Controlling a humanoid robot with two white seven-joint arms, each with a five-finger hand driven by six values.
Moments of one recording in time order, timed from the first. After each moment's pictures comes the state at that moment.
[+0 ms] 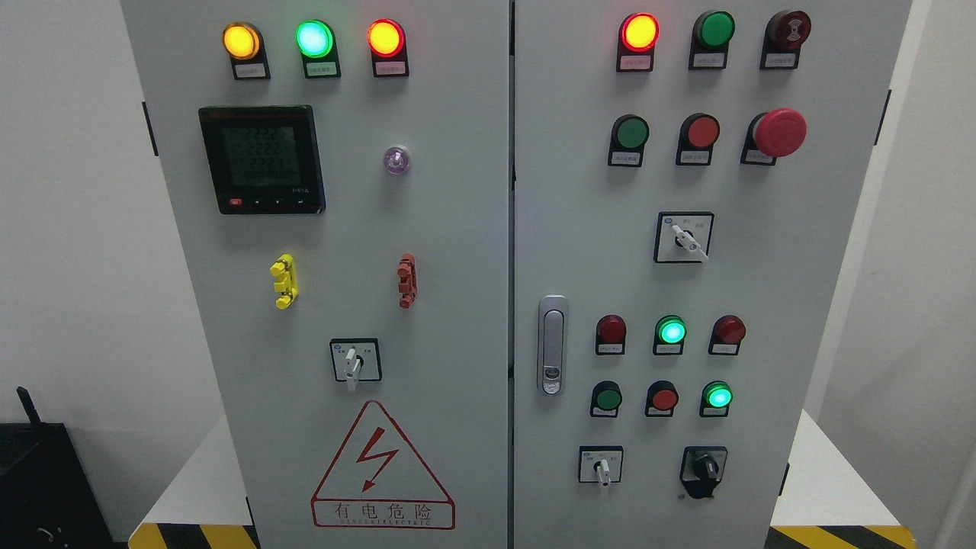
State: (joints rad) left arm 0.00 0.00 -0.10 0.04 0.11 -0.12 -0.13; right arm 0.09 0.12 0.08 -0.13 0.00 0.02 -0.08
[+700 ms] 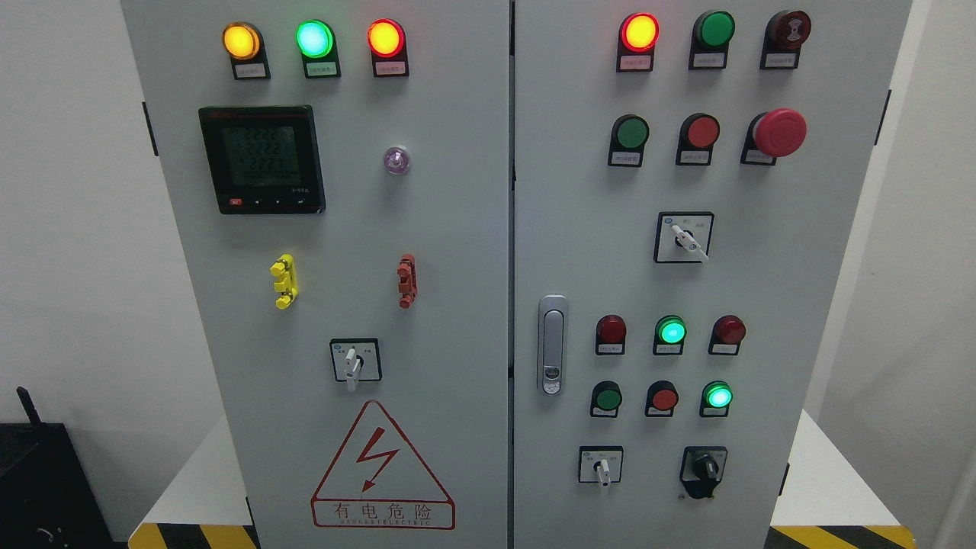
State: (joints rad) left arm 0.02 0.00 -0.09 0.01 0.12 -0.12 -0.14; right arm 0.09 0.12 0.08 -0.13 0.00 0.02 -0.08
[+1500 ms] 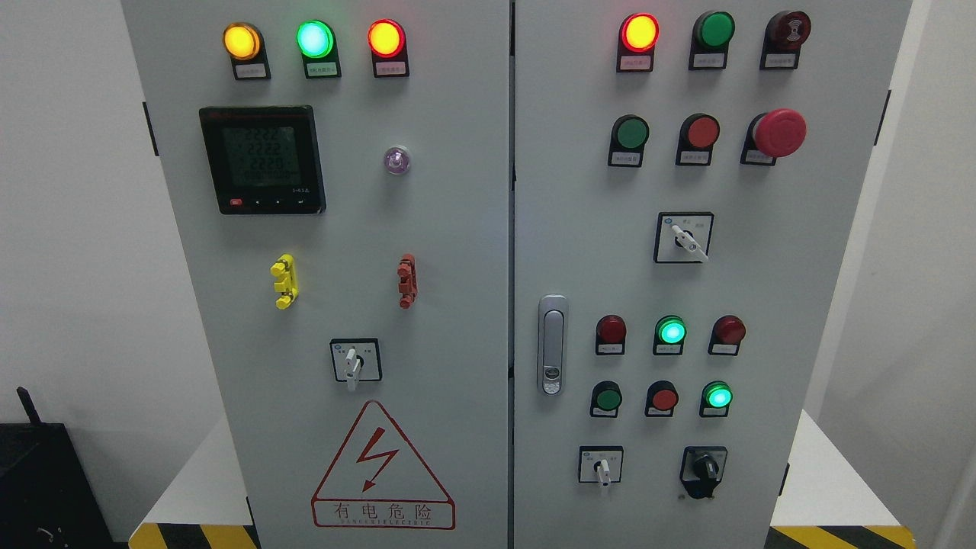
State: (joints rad) left arm 0.38 0.04 -0.04 -0.49 0.09 -0.29 -0.09; right arm 0.09 0.12 0.08 -0.13 0.00 0.02 -0.08
